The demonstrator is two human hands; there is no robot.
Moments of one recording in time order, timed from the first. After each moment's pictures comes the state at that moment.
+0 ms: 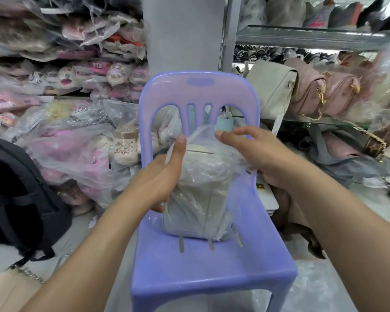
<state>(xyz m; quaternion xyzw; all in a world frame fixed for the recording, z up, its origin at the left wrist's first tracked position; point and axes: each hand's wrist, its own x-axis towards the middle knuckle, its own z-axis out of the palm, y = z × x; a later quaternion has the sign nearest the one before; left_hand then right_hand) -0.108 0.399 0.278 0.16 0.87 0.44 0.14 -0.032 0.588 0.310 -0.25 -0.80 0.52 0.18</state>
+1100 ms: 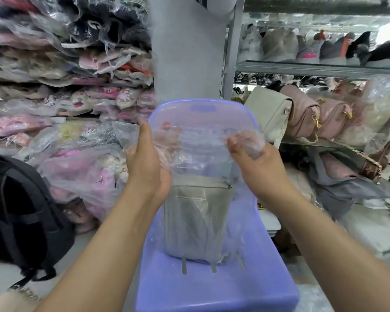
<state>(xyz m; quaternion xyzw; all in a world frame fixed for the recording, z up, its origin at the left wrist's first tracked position) -0.138 0.415 0.321 0.11 0.39 0.91 0.11 -0.030 0.574 0.311 -0.06 -0.75 0.53 0.39</state>
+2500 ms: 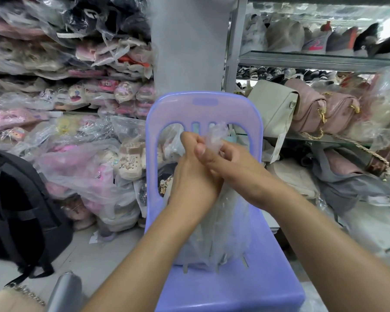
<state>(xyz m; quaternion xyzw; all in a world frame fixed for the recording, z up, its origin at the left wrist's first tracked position) -0.096 0.454 0.292 0.34 0.75 0.54 -0.14 -0.041 0.544 0.318 0.01 -0.83 0.53 0.16</state>
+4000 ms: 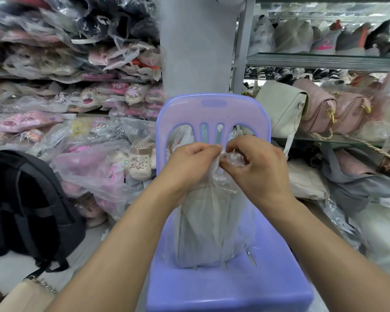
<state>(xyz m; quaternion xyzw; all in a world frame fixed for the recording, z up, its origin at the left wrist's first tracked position) -0.115 0.427 0.315 0.23 0.70 0.66 0.14 -0.050 0.563 0.295 0.03 -0.81 0.08 0.58</state>
